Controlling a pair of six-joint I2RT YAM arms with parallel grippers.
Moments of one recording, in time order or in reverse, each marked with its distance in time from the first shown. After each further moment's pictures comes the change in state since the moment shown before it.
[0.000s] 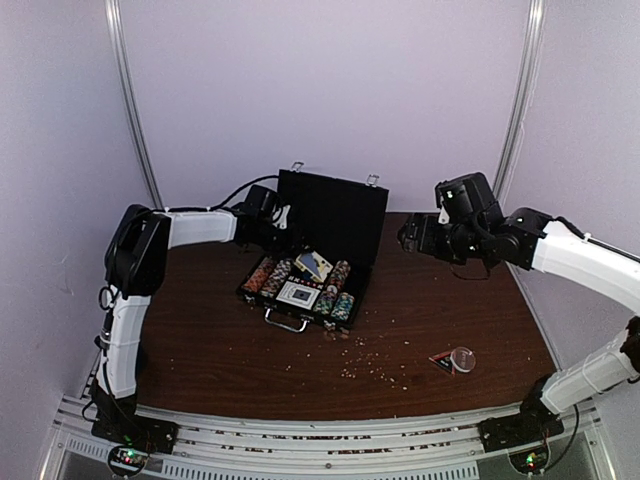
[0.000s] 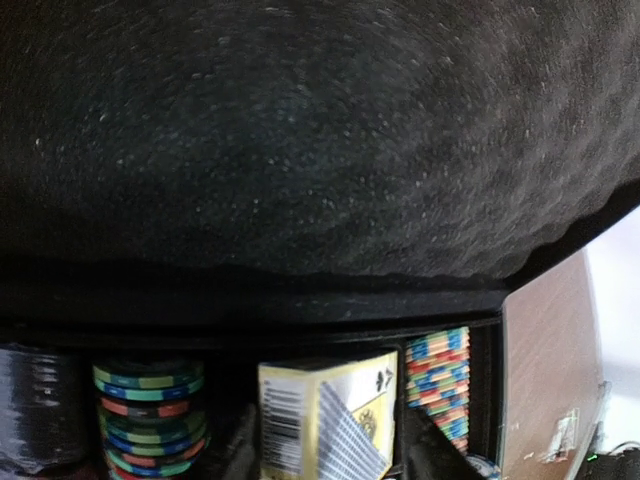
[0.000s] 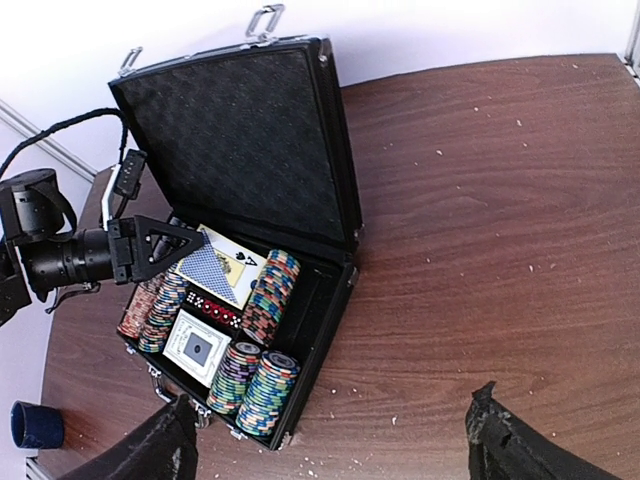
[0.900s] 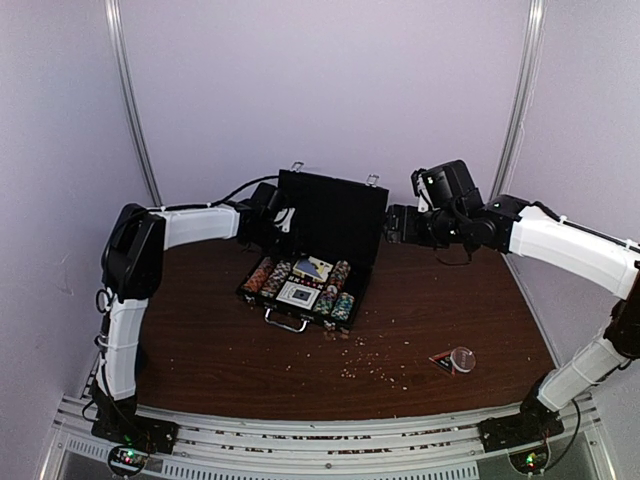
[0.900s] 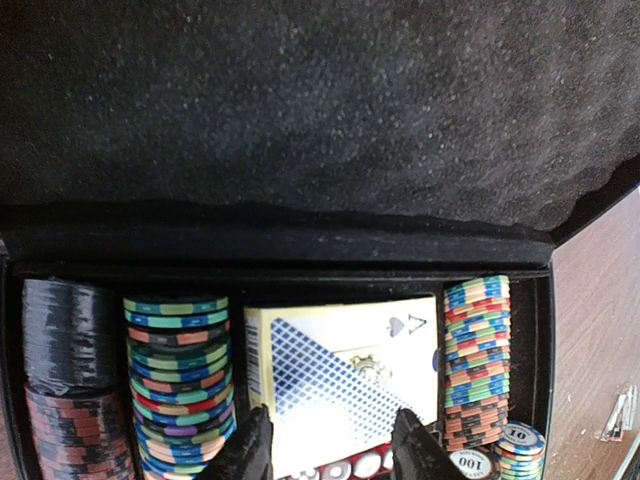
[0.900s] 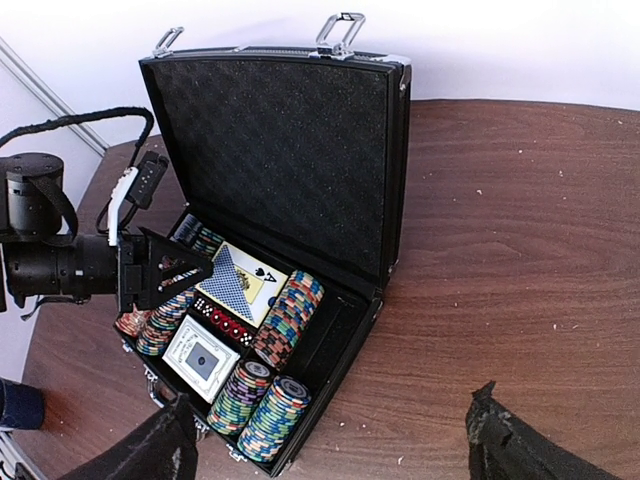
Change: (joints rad) left arm -0.050 -0.050 0.019 -0.182 -0.172 0.126; right arm -0.011 0.148 0.129 0.047 -0.052 -0.148
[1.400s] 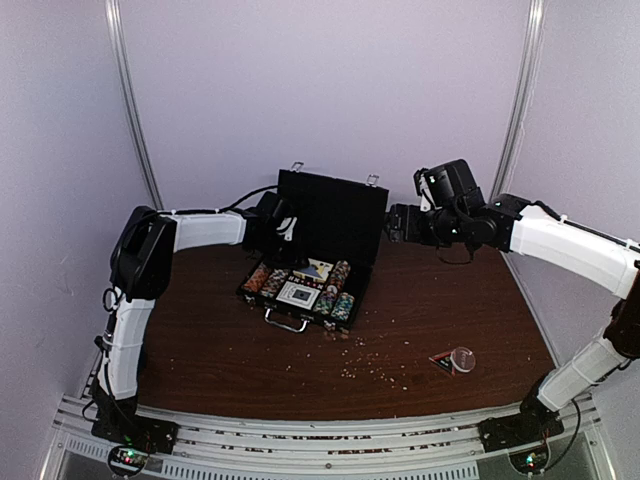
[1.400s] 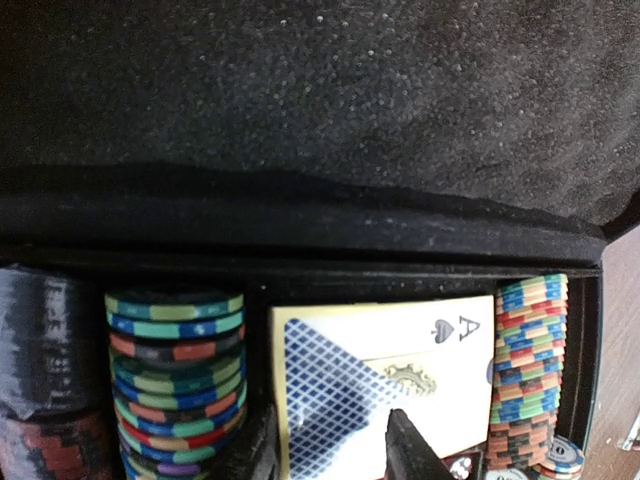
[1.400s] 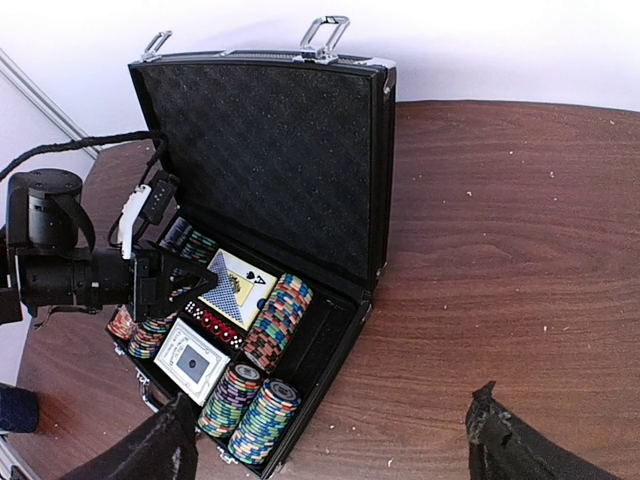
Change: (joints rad) left arm -0.010 0.061 0.011 0.000 -0.027 -0.013; right arm -0.018 0.000 0.000 -0.005 0.000 -0.014
